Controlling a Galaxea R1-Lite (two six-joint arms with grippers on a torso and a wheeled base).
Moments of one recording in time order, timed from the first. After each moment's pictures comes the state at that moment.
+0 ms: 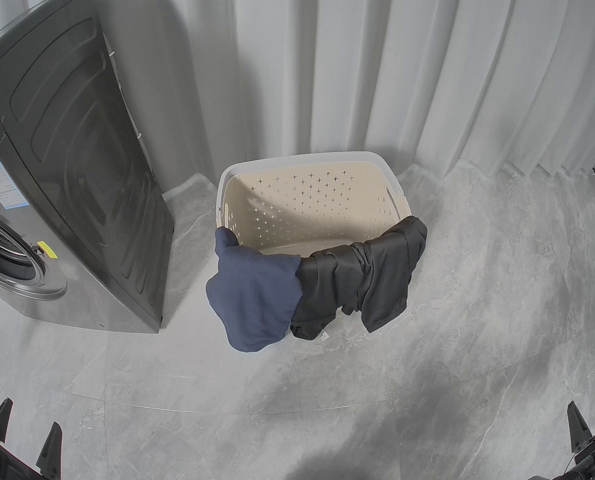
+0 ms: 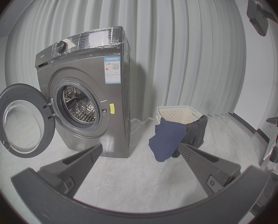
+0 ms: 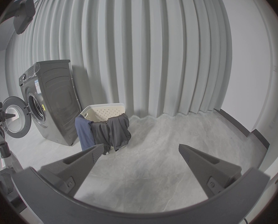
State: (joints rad) left arm 0.00 0.02 -0.02 0.00 0.01 -0.04; right arm 0.00 0.02 -0.02 0.00 0.01 0.00
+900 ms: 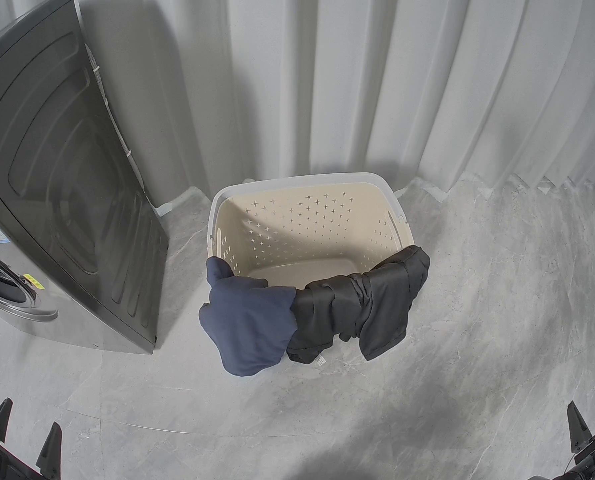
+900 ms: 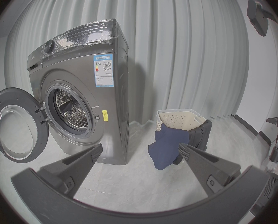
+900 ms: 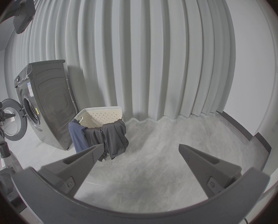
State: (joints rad) left arm 0.00 0.02 -0.02 0.00 0.01 -0.04; right arm 0.00 0.02 -0.02 0.00 0.01 0.00
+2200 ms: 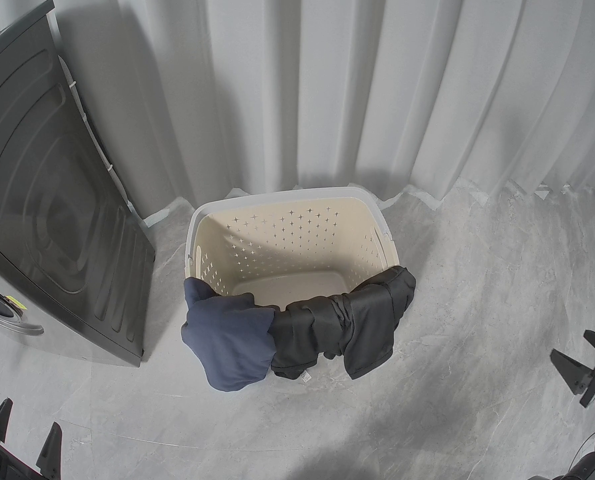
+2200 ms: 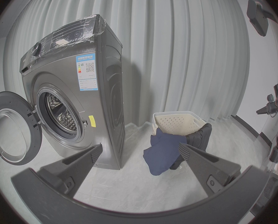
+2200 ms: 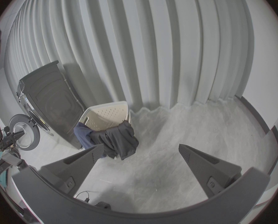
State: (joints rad) left arm 0.00 0.02 -0.02 0.00 0.01 -0.04; right arm 0.17 0.66 -0.19 -0.26 0.02 0.10
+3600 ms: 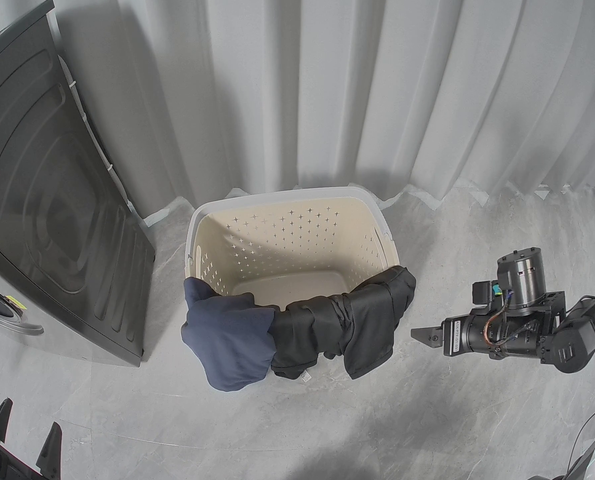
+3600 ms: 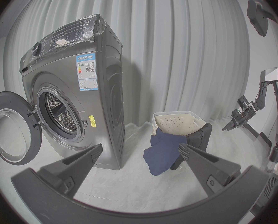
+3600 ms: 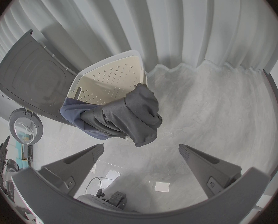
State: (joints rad) left arm 0.00 0.02 -0.02 0.00 0.01 -0.04; right arm 0.41 1.76 -0.58 -0.55 -0.01 0.25
